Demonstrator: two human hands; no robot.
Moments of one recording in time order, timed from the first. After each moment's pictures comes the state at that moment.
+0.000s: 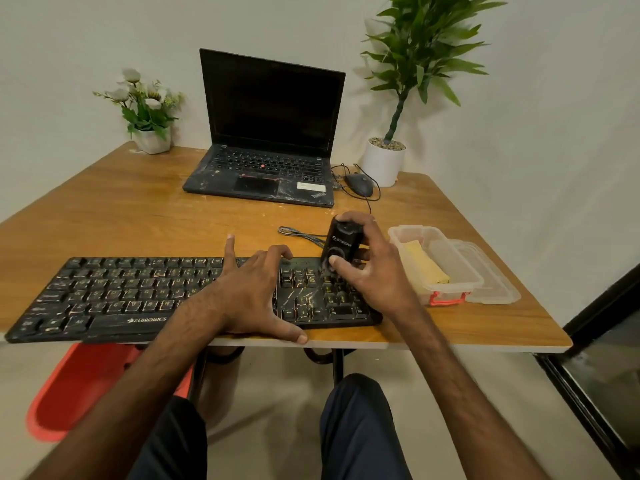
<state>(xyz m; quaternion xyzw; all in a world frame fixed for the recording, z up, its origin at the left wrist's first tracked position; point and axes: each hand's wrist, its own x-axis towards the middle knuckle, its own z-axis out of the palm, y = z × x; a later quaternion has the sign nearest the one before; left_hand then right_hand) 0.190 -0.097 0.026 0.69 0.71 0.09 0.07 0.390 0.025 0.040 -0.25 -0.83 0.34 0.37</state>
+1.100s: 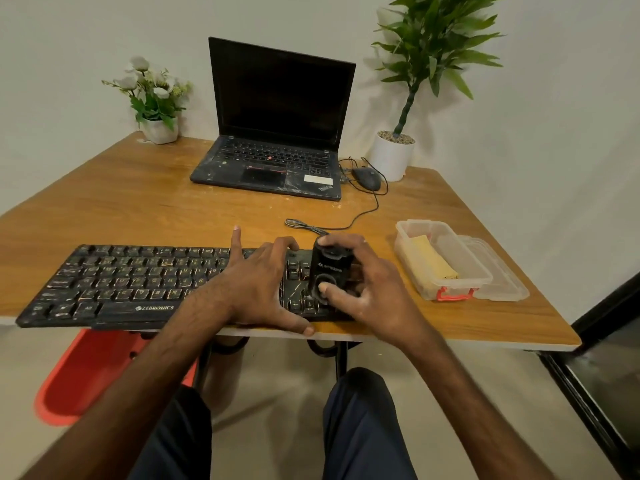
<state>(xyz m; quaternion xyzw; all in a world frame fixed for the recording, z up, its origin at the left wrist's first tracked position) 0.190 -0.098 0.024 0.69 0.71 0.10 0.07 0.401 -0.022 0.045 -0.16 -0.87 0.35 0.30</state>
